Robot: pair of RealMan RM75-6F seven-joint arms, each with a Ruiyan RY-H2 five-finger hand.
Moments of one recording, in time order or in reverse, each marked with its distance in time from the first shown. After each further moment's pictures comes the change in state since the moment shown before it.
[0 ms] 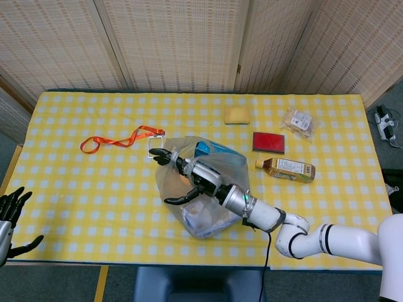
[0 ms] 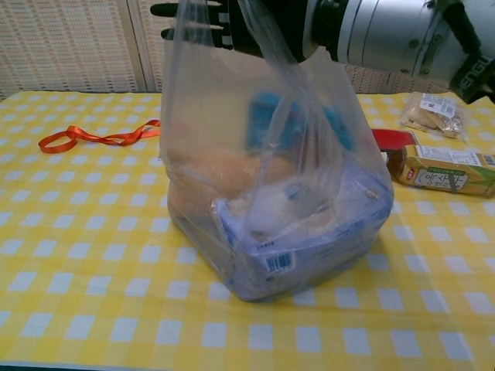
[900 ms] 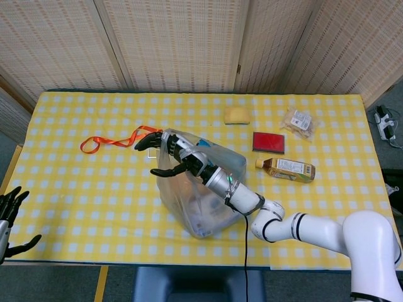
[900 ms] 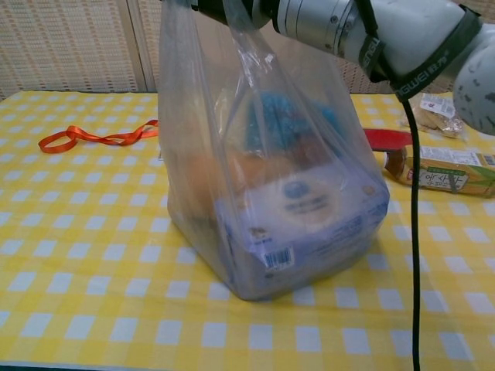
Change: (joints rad) left arm 0.000 0.006 -0.006 0.003 -0.019 -0.009 -0.015; right arm 0.092 -0.177 0.095 0.273 0.057 0.039 0.188
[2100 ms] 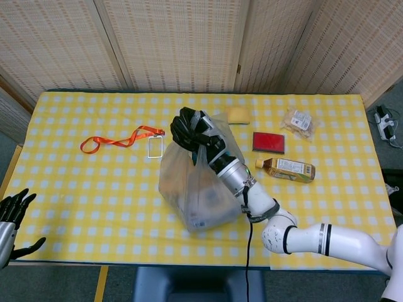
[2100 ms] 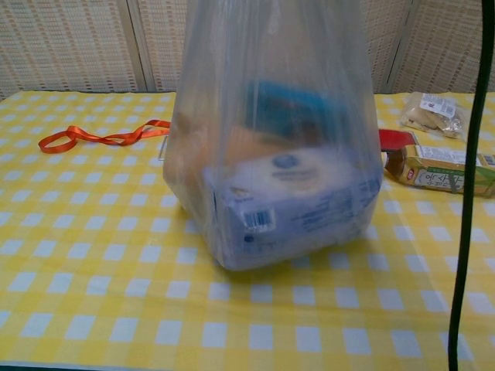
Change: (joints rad) left arm -0.001 -0.002 0.019 -0.012 0.039 -0.002 0.032; right arm -0.163 0.157 0.314 -0.424 0.443 -0.125 -0.114
